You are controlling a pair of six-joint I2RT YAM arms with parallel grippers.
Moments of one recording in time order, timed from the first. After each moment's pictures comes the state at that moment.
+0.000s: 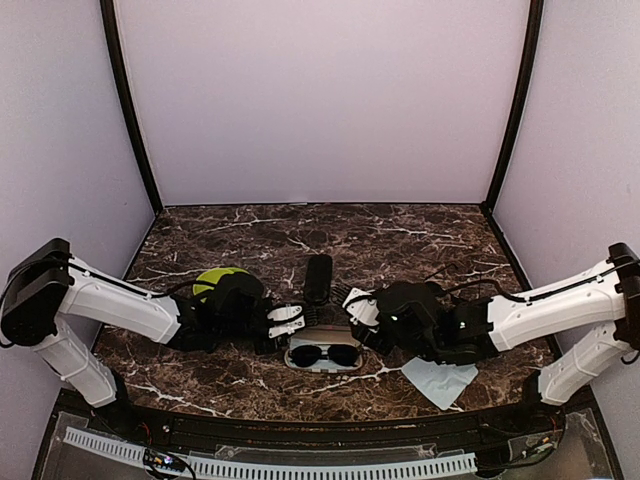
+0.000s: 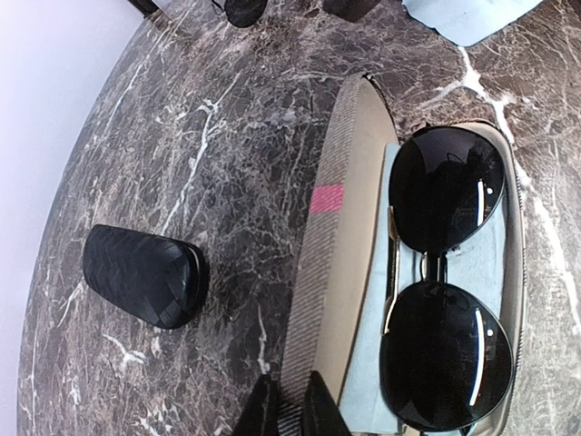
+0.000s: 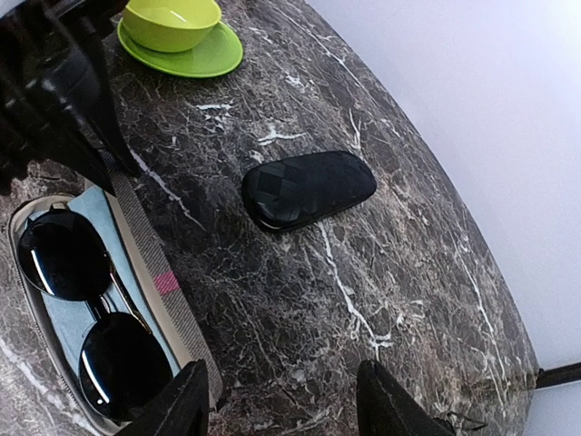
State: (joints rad) left arm -0.98 1.55 0.66 0.26 -0.01 0.59; right arm 1.23 1.42 0.74 0.05 0.54 -0.26
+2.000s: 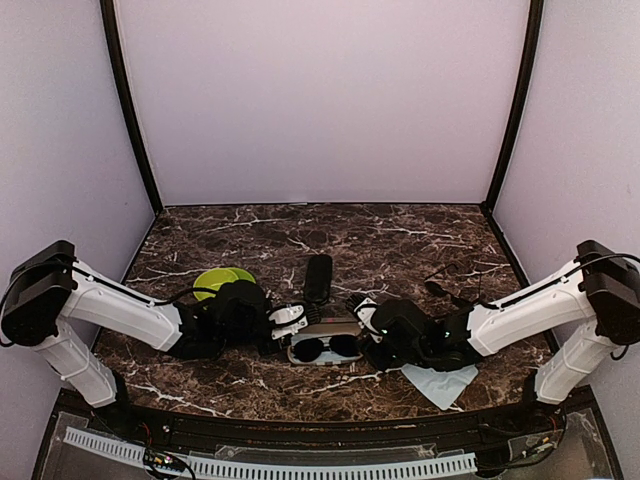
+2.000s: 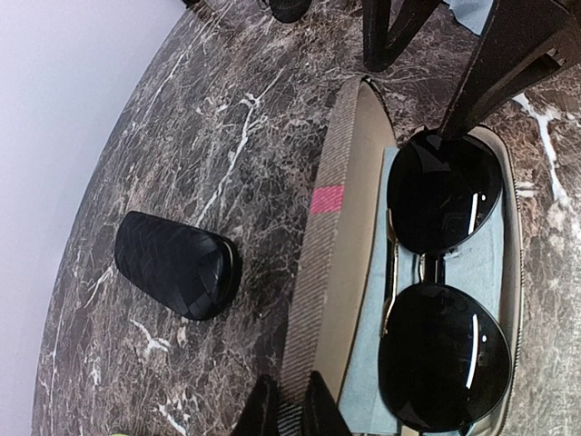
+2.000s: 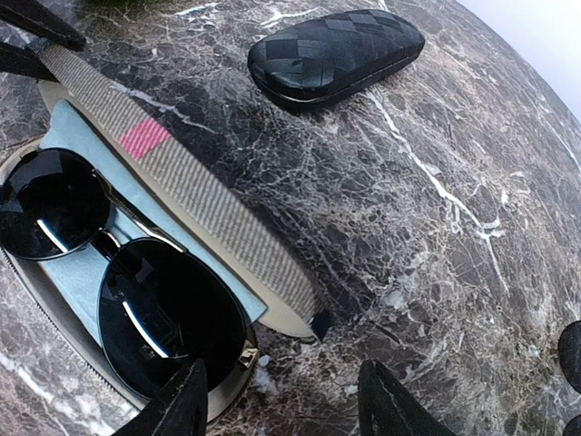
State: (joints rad) left arm -1.04 1.56 0.63 0.36 -0.17 0.55; right arm 1.17 1.55 0.66 0.08 0.42 0.14
